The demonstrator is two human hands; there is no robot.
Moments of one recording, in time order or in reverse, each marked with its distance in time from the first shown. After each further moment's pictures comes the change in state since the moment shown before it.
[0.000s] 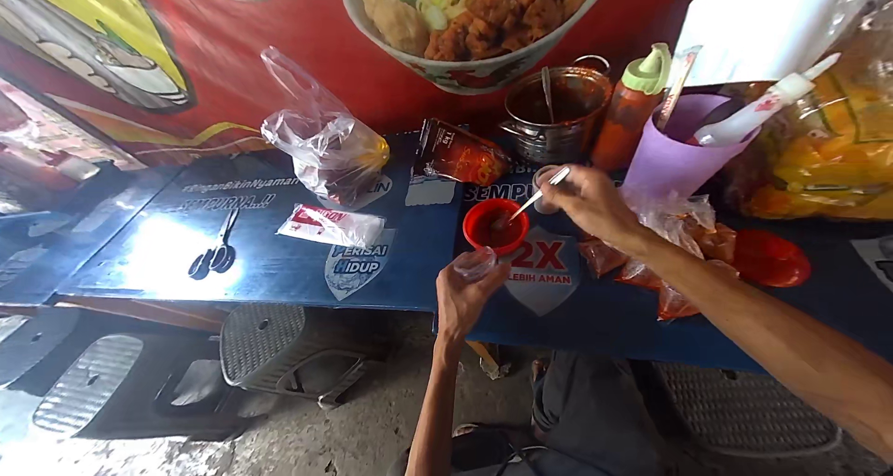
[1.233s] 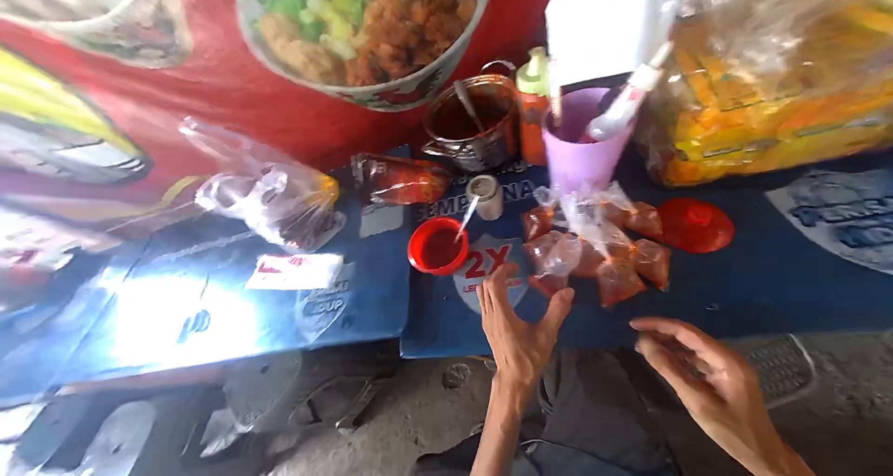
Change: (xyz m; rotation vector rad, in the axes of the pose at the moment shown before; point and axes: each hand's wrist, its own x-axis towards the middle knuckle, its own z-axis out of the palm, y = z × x) left_hand -0.057 0.007 0.120 0.420 0.083 0.448; right_hand -0.256 0.045 -0.037 0.101 0.379 0.054
